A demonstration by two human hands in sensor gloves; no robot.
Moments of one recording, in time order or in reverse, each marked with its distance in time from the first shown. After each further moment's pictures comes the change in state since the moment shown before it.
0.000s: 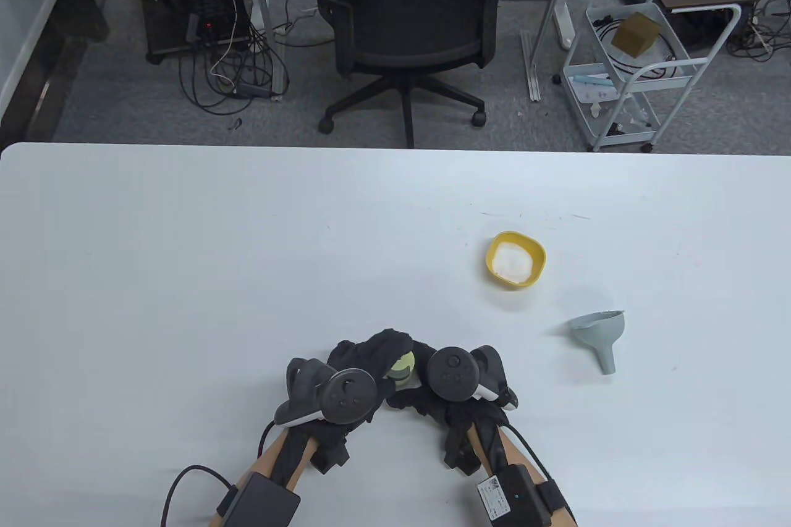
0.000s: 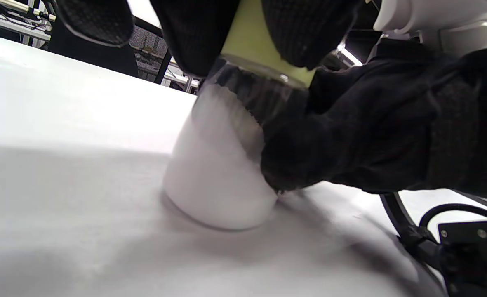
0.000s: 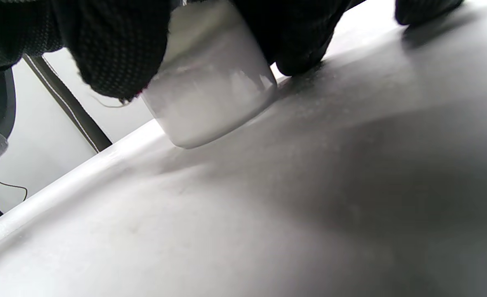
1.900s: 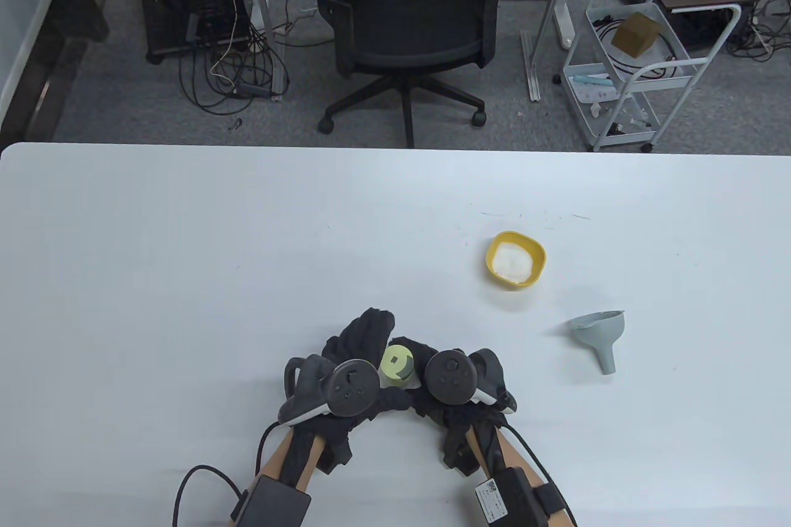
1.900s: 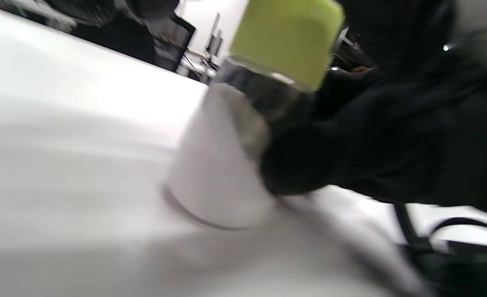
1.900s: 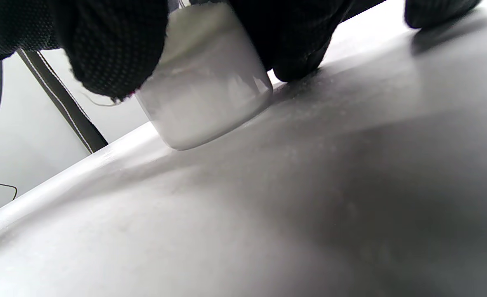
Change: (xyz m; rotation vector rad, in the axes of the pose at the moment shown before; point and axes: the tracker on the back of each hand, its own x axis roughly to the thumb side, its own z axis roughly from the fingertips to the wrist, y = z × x) left_hand -0.005 0.001 -0.002 -0.031 0.031 0.135; right_hand 0.001 0.002 0.002 -0.028 0.009 0.030
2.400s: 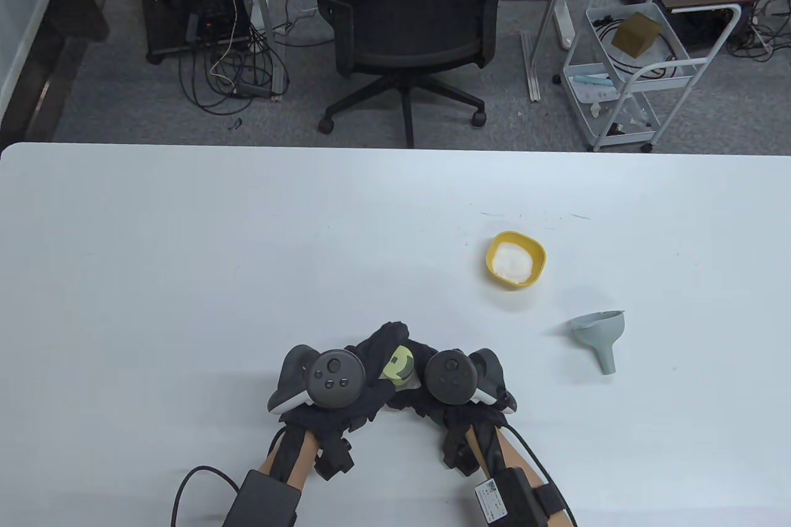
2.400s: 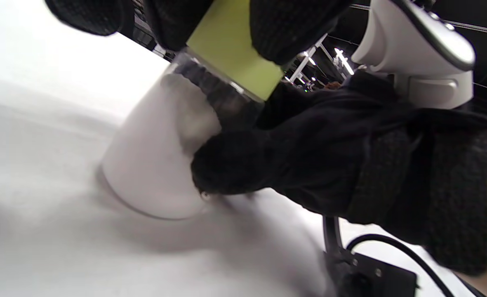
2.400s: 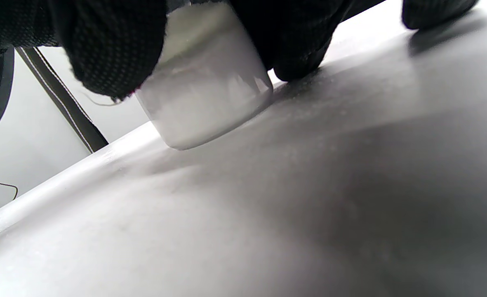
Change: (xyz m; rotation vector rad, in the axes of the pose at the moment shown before) left_hand -0.003 0.001 0.001 0.009 -0.033 0.116; right_hand 0.000 0.000 0.000 0.001 0.000 0.000
